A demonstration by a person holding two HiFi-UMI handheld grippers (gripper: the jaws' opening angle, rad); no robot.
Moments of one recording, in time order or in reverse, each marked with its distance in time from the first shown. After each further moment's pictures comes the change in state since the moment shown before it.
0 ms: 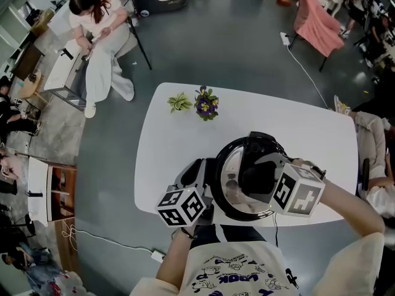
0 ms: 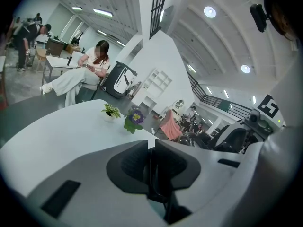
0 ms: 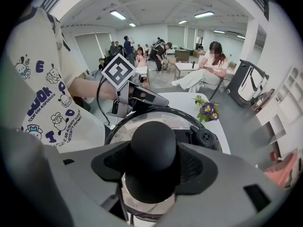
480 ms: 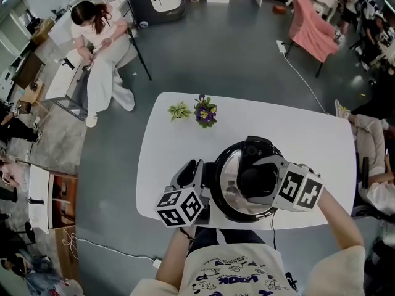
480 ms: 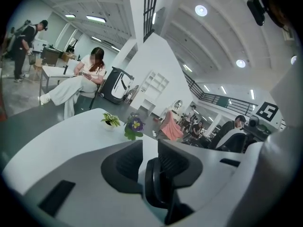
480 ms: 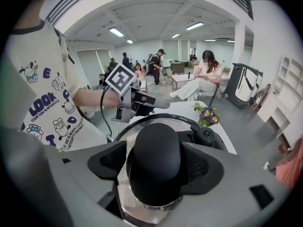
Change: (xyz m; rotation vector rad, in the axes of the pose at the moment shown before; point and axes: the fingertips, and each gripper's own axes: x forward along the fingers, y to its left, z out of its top) left arm -0.003 0.001 0.018 0.083 -0.036 0.009; right arm -0.001 0.002 0.004 0.064 -0.194 0.012
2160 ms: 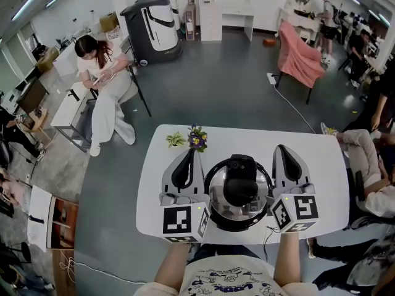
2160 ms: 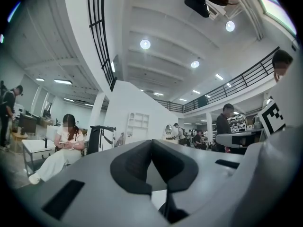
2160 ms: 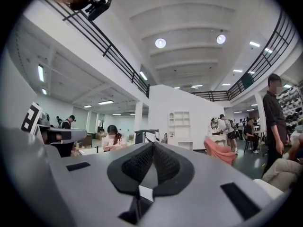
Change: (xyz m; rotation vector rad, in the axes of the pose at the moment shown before) left arm -0.083 -0.155 0.138 0.541 -0.482 -0.056; right arm -0.211 -0.049 0.023 0.456 -0.919 -1.120
